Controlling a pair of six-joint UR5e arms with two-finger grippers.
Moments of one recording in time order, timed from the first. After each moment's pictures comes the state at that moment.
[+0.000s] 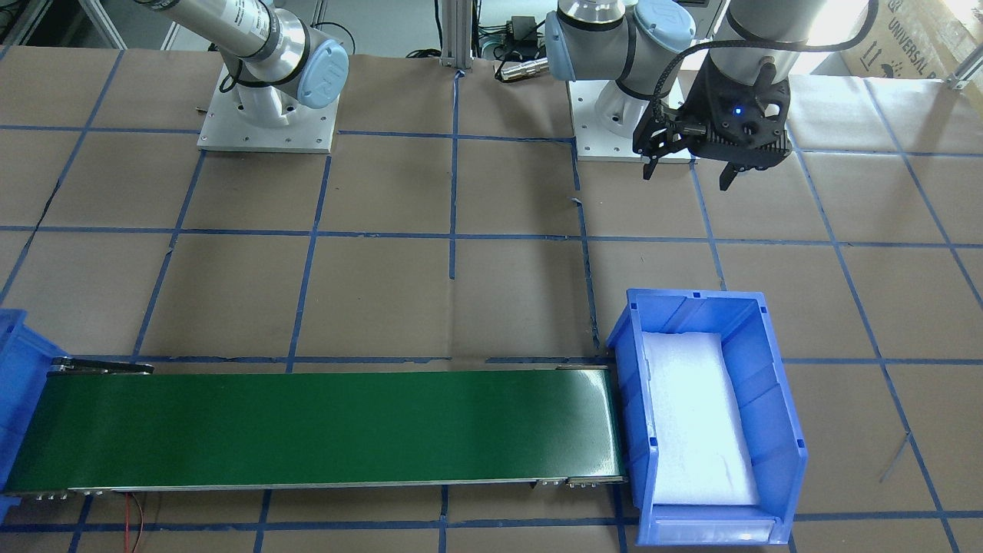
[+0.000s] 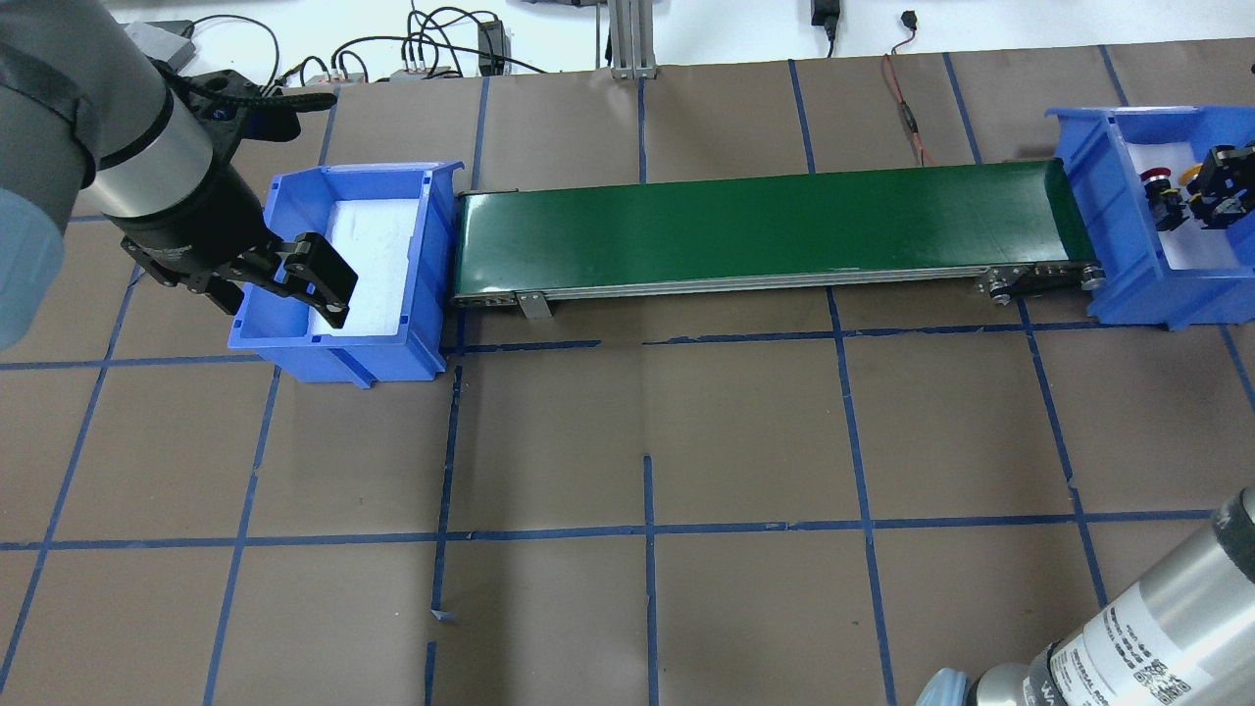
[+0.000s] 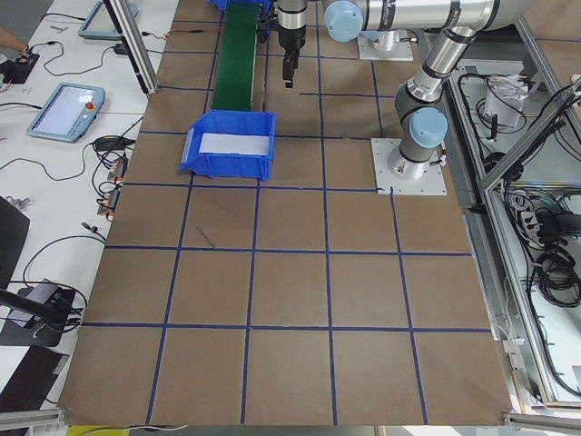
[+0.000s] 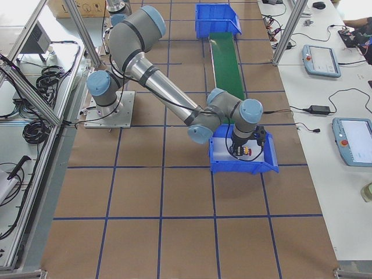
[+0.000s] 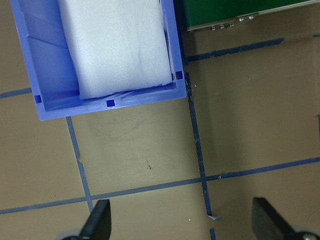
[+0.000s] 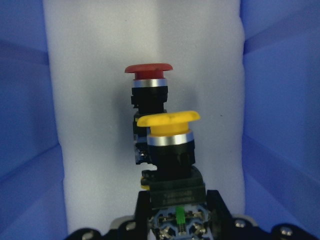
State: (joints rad) left arm -1.50 -1.45 -1.72 -1.56 1.60 0.25; right arm 0.94 -0.96 1.33 -1.96 -1.55 -0.56
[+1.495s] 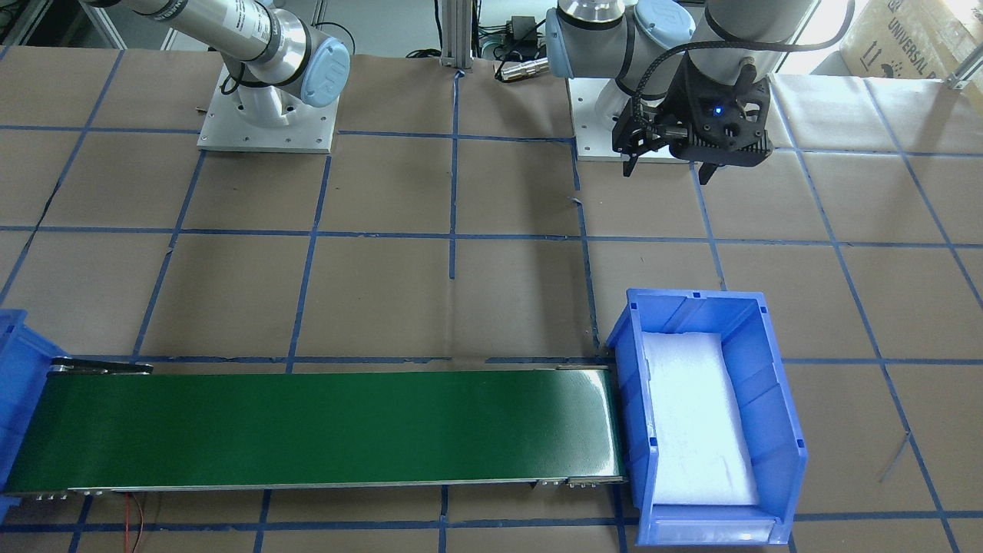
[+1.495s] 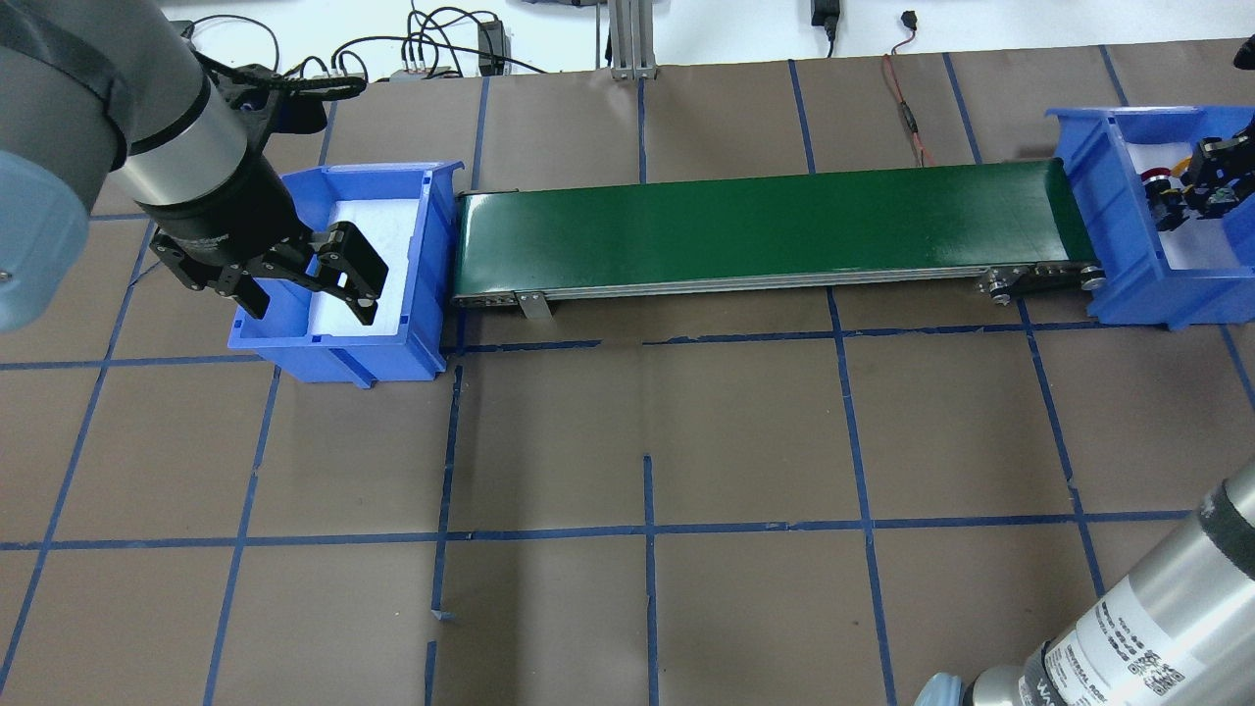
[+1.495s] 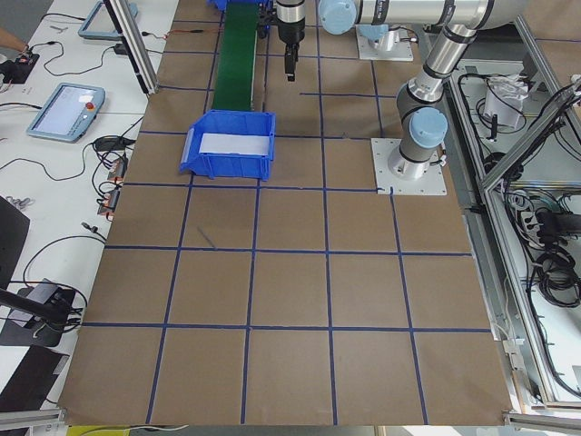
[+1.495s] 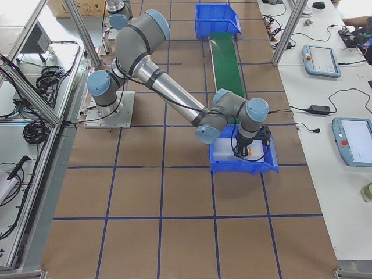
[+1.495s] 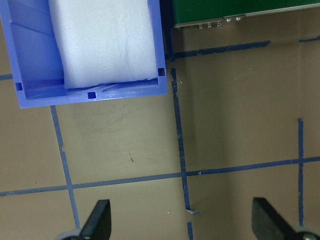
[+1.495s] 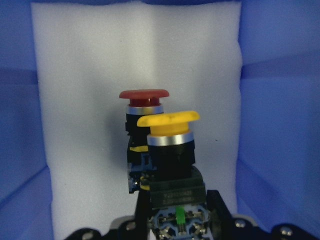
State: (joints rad) left arm -1.54 -1.48 -1.68 -1.61 1.58 0.14; right arm 0.96 -0.92 1.27 -1.95 -1.60 -0.56
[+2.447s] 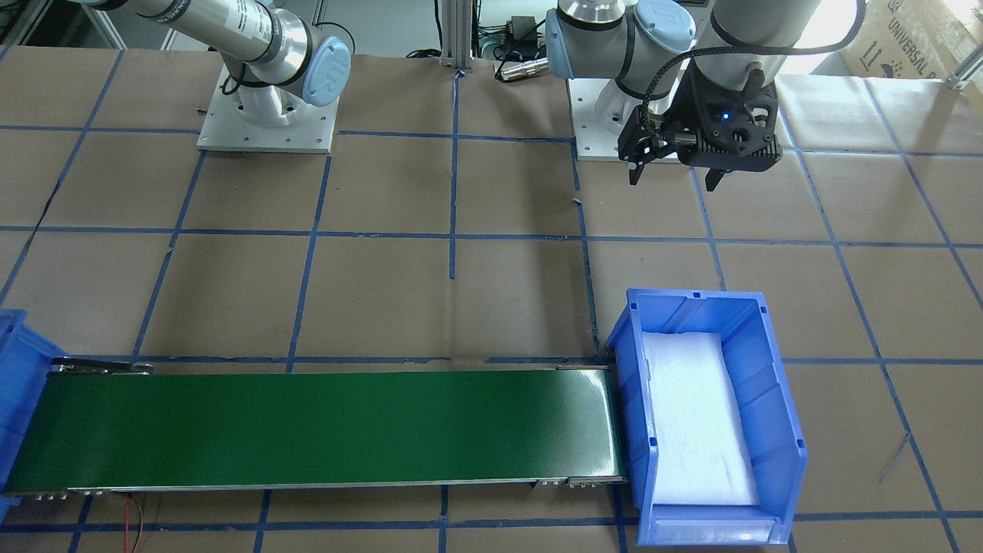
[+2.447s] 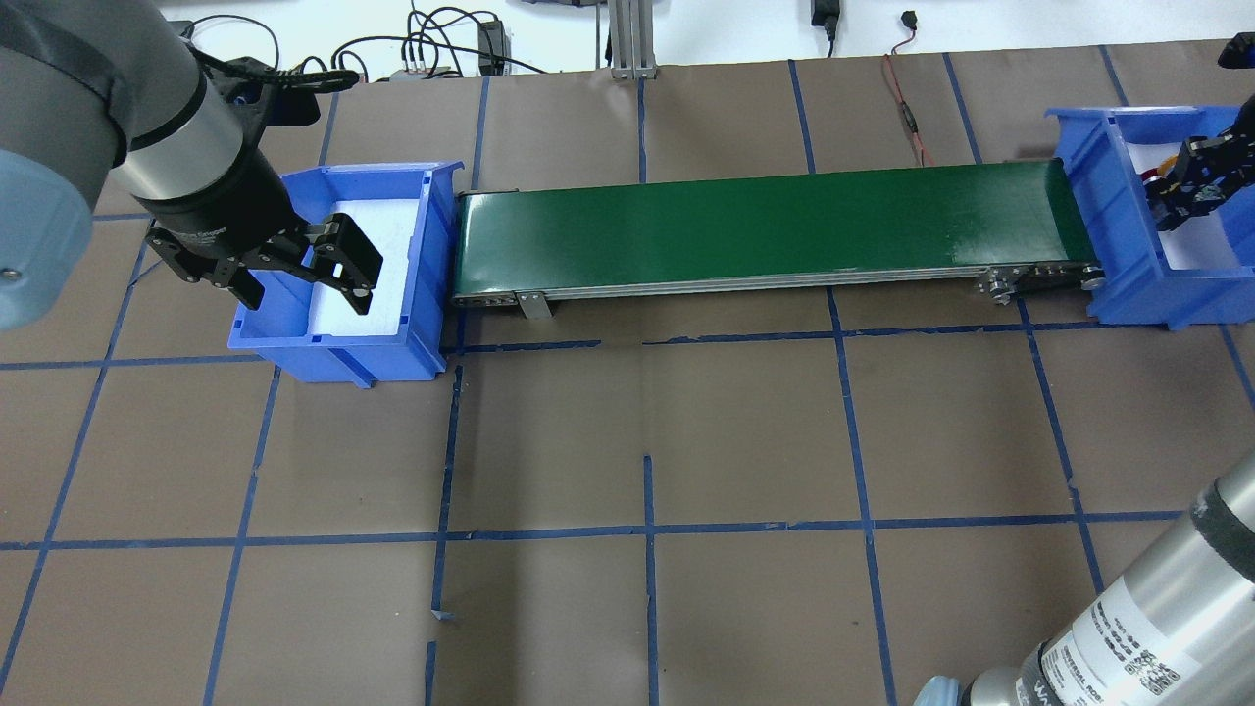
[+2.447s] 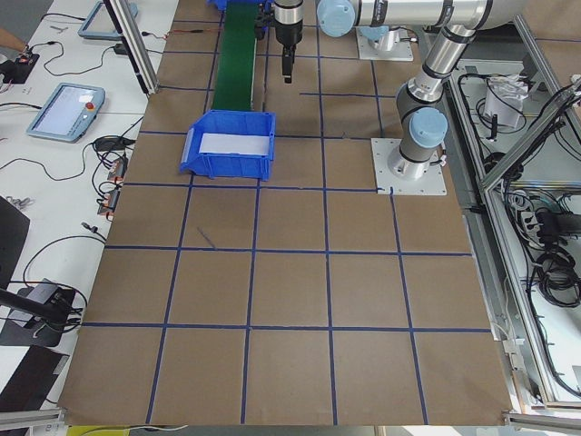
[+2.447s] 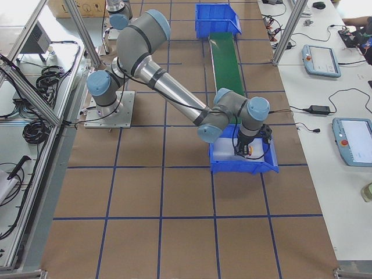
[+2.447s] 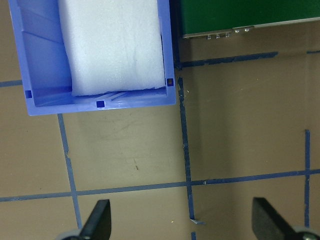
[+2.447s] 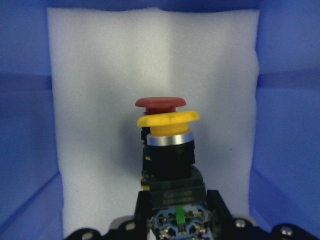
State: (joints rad) left arm -1.54 -1.48 -1.69 -1.58 1.59 0.12; right arm 0.97 -0.91 1.27 -1.96 -1.59 -0.56
